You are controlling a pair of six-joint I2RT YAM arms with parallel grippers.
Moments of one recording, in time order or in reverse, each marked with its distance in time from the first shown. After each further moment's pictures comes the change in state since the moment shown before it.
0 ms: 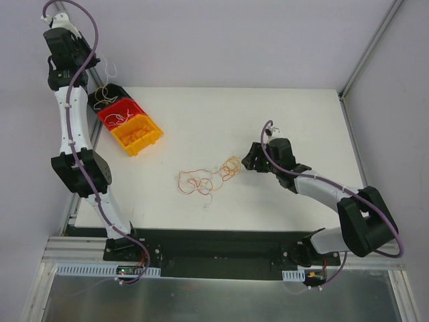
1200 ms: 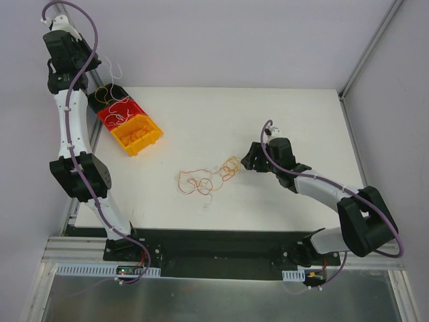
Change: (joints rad) left arm 0.010 -0.058 -0.110 0.029 0.026 -0.029; right arm 0.000 0.002 0.009 0.000 -0.018 0.000
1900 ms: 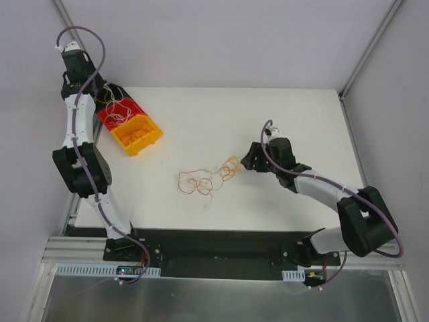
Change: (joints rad) left arm -0.002 0.028 -0.183 0.005 -0.172 -0.028; right arm -0.001 0.001 0.000 0.000 -0.002 0.000
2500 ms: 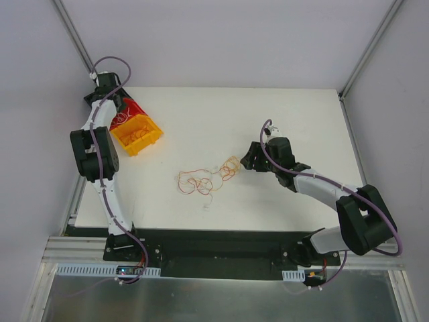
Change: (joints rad) left arm -0.079 0.249 -0.096 0.019 -0.174 -0.008; right arm 0.000 0.013 0.009 0.000 -0.003 0.000
